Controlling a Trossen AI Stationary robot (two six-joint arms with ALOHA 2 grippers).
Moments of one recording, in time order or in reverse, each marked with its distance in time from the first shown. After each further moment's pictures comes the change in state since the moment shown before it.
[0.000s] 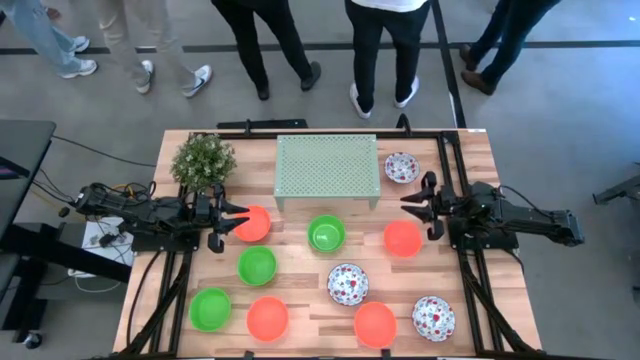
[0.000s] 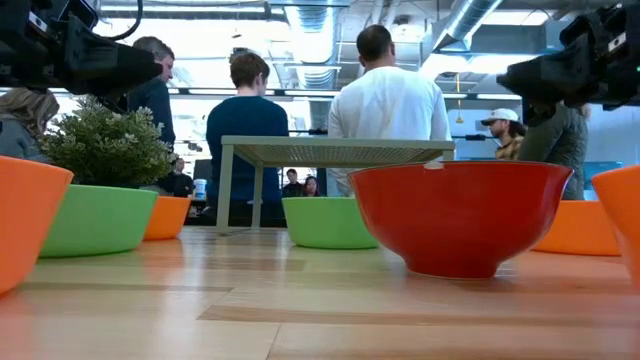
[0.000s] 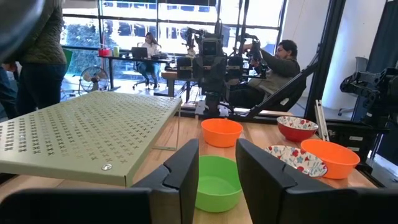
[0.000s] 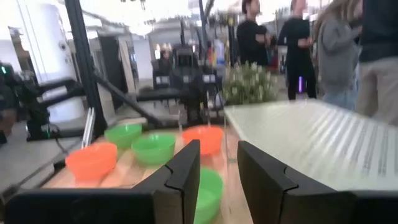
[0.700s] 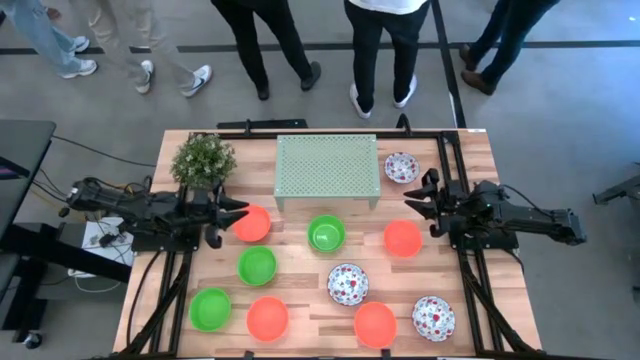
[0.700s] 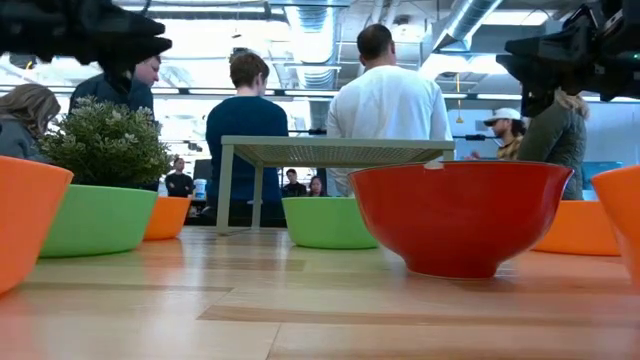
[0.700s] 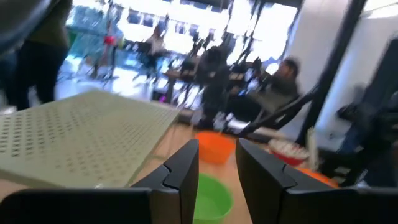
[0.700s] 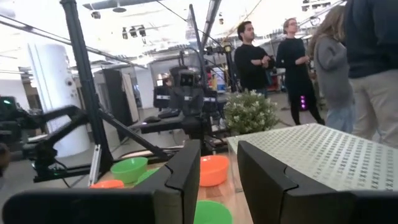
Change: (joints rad) left arm 0.000 0.197 0.172 -0.007 -0.053 -0.149; right arm 0.001 0.041 0.000 0.139 0.024 0.089
